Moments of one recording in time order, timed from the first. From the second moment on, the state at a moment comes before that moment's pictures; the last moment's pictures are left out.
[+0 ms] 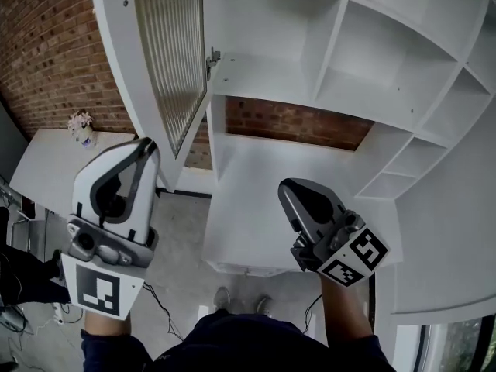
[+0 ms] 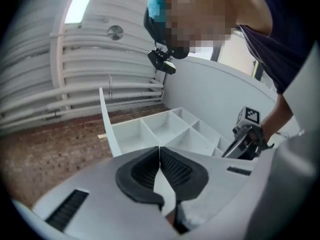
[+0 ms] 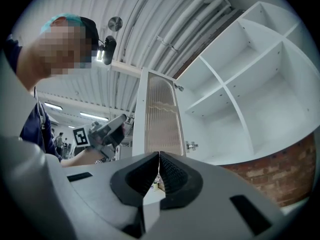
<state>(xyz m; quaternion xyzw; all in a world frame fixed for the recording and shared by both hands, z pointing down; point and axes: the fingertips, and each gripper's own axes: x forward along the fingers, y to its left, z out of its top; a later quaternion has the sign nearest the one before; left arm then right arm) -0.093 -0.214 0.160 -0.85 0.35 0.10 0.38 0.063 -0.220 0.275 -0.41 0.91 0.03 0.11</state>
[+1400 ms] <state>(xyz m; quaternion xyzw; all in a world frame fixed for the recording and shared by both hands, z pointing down) 0.090 -0.240 0.414 -0.98 0.21 0.01 0.00 0.156 -0.213 0.379 -0.47 0.88 -0.07 0.09</state>
